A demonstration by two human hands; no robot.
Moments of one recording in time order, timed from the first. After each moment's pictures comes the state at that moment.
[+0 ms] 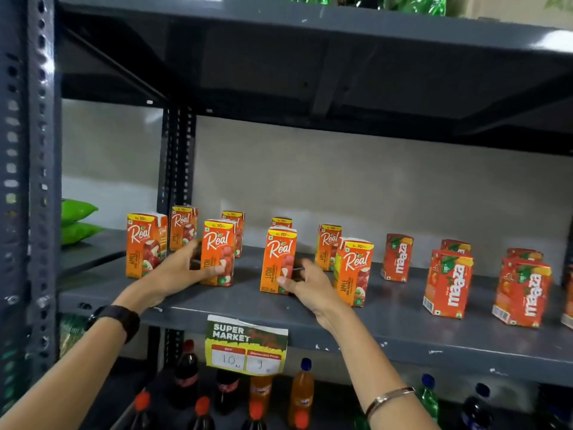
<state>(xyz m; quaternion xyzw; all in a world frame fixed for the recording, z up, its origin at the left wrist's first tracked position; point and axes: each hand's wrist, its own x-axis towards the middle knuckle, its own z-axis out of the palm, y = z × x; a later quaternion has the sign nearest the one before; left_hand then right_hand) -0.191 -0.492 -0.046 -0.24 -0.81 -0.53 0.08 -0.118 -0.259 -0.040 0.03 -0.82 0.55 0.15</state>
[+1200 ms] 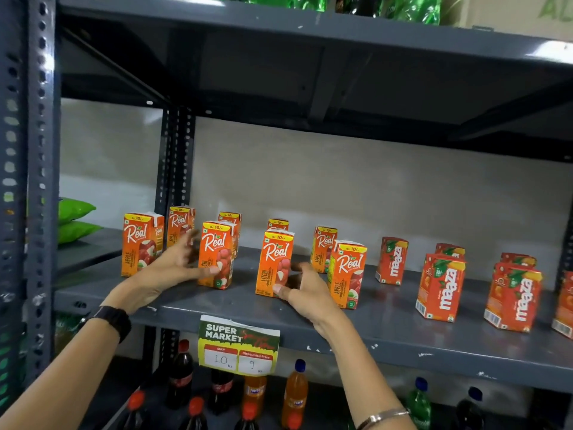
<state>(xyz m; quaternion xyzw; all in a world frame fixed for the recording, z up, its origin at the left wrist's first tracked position) -0.170 -0.491 -0.035 -0.25 -0.76 -0.60 0.05 -0.101 -0.256 -0.038 0.03 -0.85 0.51 0.15</state>
